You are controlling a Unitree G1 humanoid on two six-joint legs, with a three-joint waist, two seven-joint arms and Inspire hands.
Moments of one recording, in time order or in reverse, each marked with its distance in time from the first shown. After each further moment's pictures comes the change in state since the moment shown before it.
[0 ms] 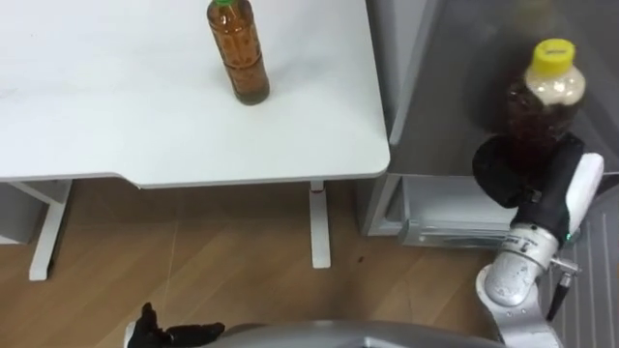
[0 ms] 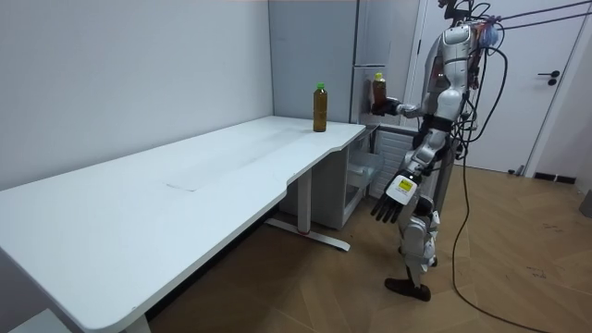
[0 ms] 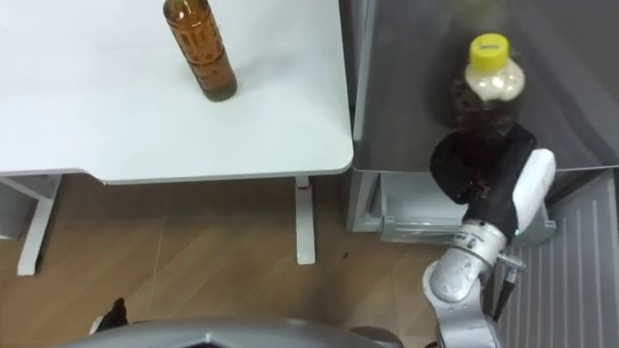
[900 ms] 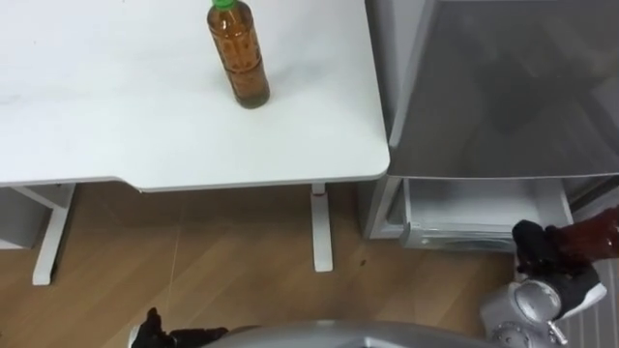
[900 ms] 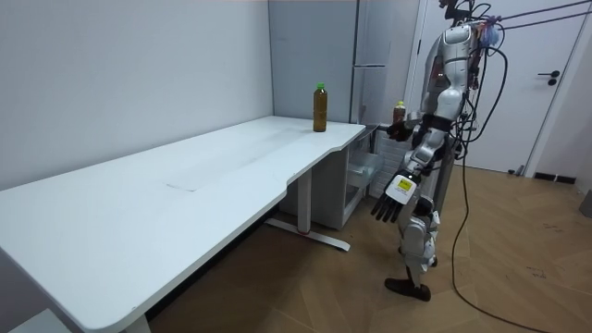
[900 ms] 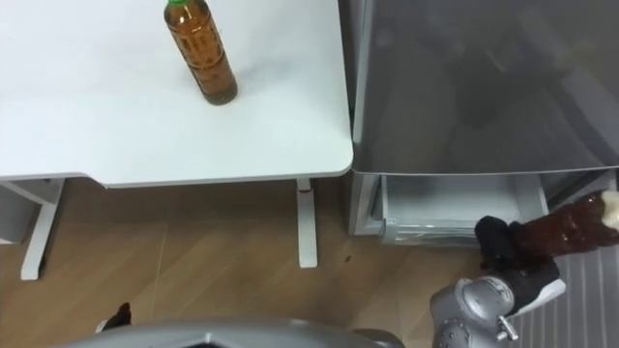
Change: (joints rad) left arm 0.016 0.000 -0.007 -0.043 -0.007 0.053 -0.023; right arm -0.034 0.003 0.000 0.233 0.976 -0.023 0.004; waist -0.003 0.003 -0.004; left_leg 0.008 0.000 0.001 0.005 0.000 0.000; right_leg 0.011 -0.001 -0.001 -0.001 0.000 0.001
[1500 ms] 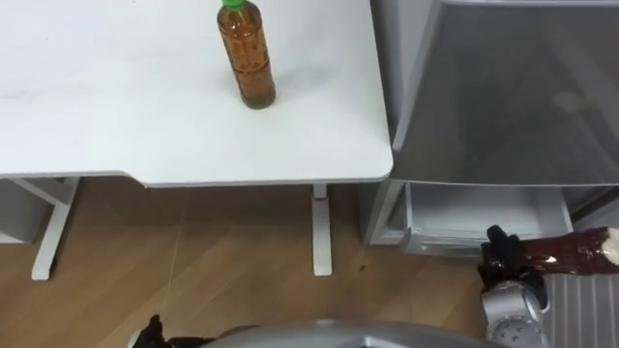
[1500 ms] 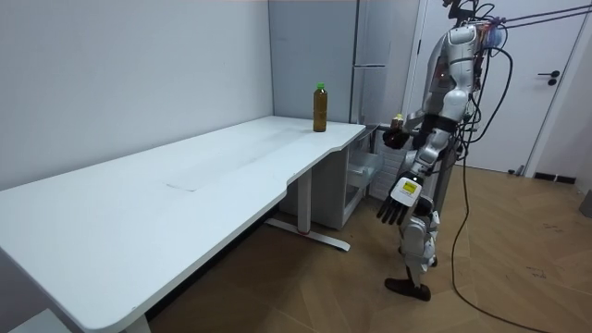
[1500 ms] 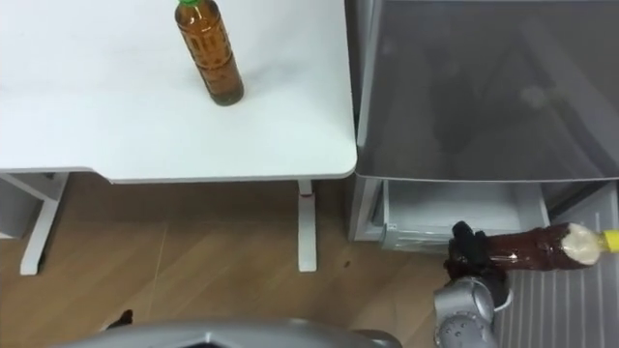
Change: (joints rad) left arm 0.047 0.031 0.002 -0.041 0.058 0.080 -0.048; right arm -0.075 -0.012 -0.002 0.145 0.416 0.089 0.316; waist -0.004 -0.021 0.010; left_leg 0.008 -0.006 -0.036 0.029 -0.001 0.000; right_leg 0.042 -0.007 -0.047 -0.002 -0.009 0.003
